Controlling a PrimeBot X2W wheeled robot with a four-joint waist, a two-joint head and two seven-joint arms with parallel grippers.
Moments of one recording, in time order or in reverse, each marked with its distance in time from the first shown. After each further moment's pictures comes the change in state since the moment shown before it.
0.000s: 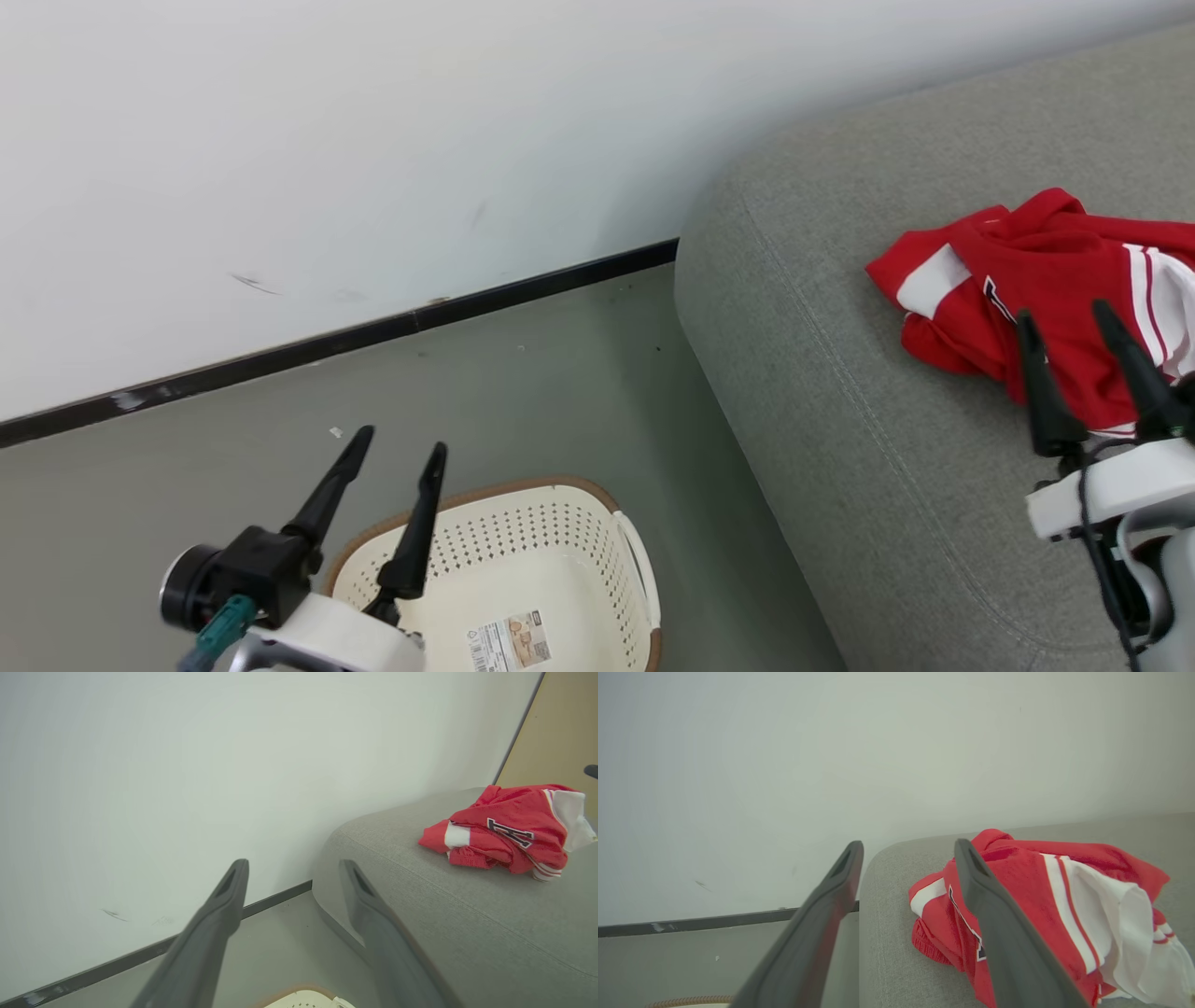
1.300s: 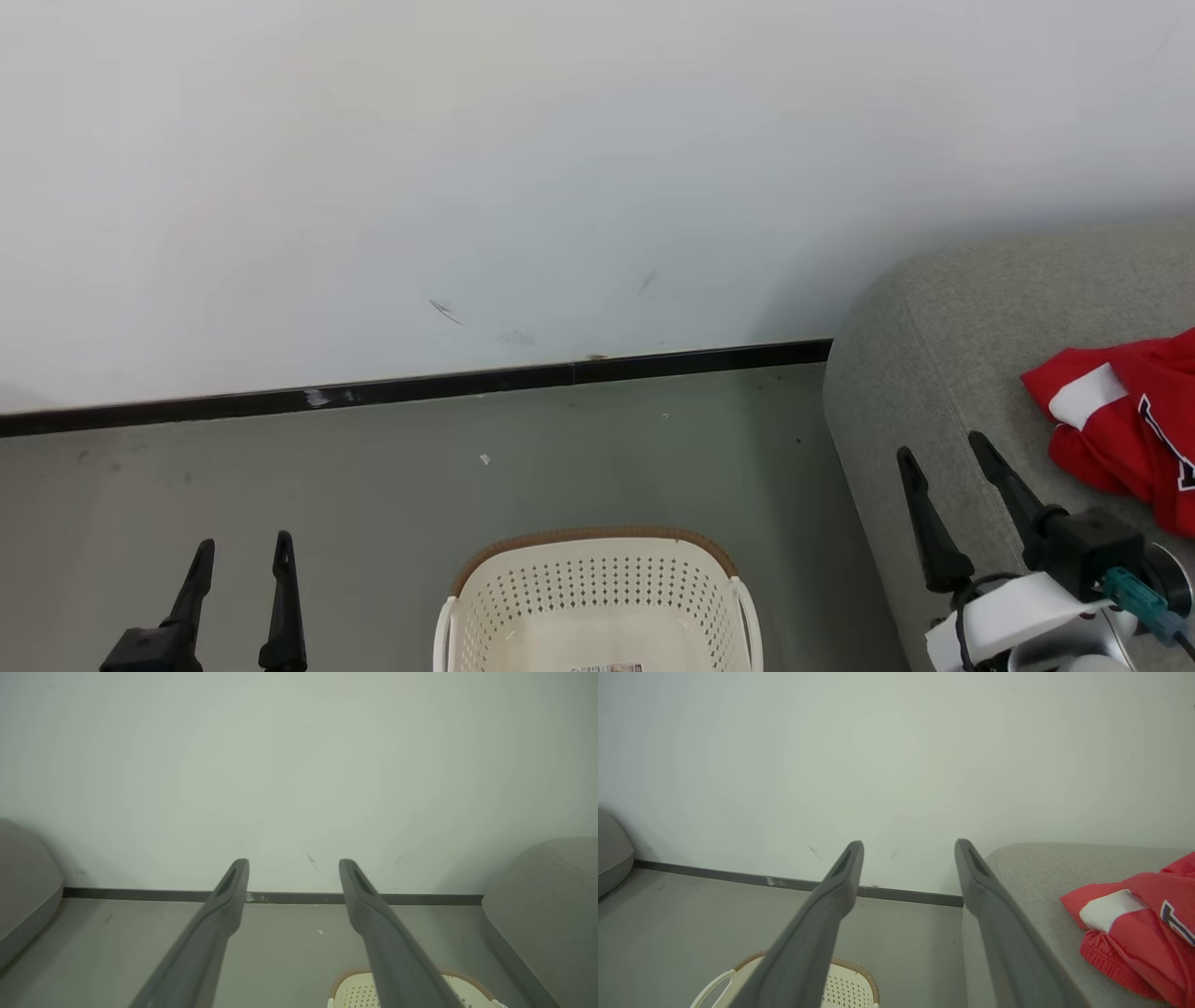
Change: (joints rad) left arm 0.188 -0.045 0.255 0.075 0.029 0.128 -0.009; right arm 0.201 0.190 0.016 -0.077 -0.220 0.000 0.000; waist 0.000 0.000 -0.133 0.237
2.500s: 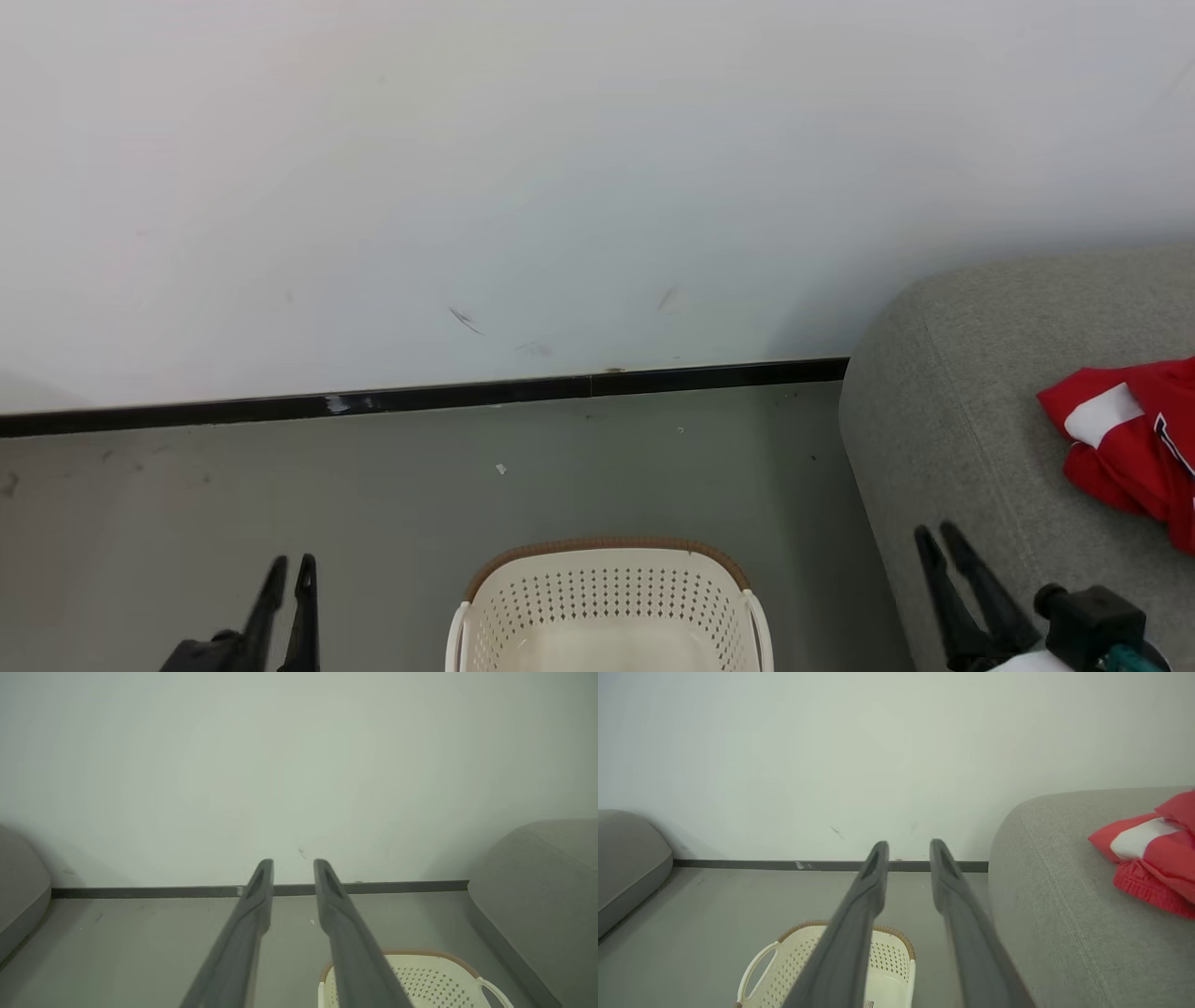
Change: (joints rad) left arm 0.012 -0.054 -0.012 0.043 0.085 -0.055 0.002; right arm 0.147 0.008 0.016 -0.024 0.107 -0.001 0.002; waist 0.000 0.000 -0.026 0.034
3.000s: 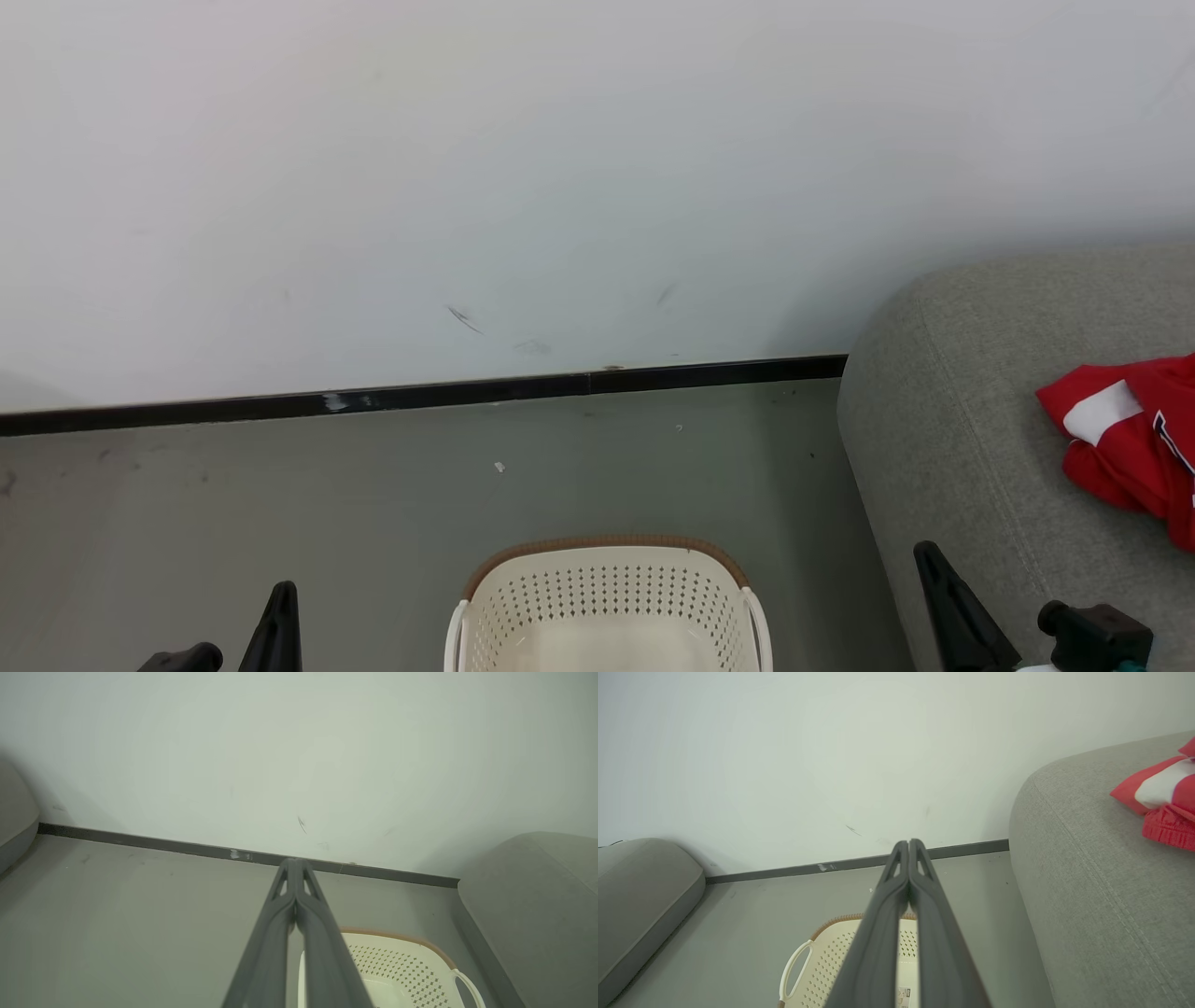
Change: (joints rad) left arm 0.011 -0.026 0.028 0.046 -0.131 -0.024 0.045; right arm 0.028 0.005 0.032 0.007 0.129 0.000 0.000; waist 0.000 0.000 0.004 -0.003
